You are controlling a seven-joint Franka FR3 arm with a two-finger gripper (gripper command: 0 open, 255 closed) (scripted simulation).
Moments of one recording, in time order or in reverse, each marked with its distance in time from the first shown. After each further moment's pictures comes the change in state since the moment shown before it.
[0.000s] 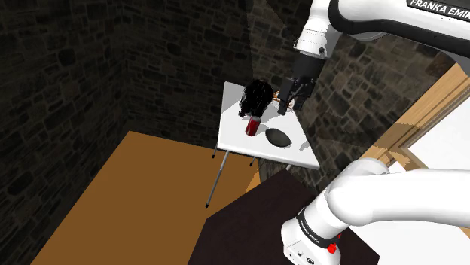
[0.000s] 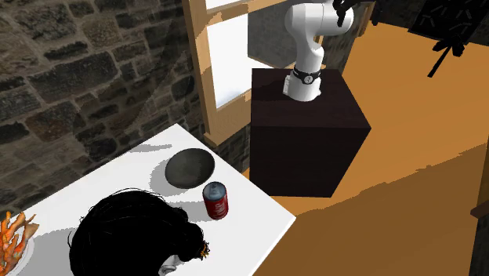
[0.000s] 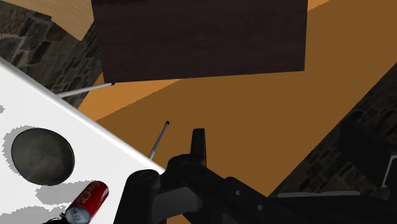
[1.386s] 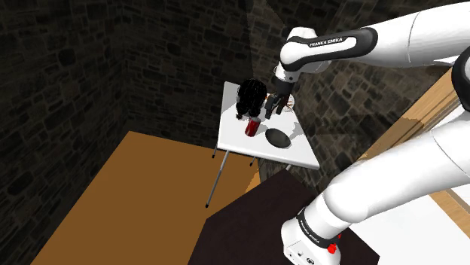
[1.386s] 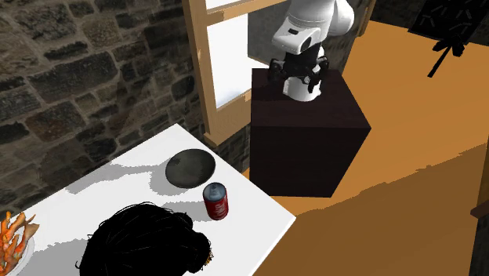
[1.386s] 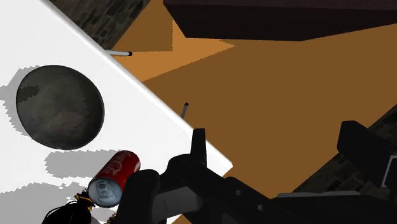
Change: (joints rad) arm -0.091 0.499 -0.258 0.027 -0.173 0.489 -0.372
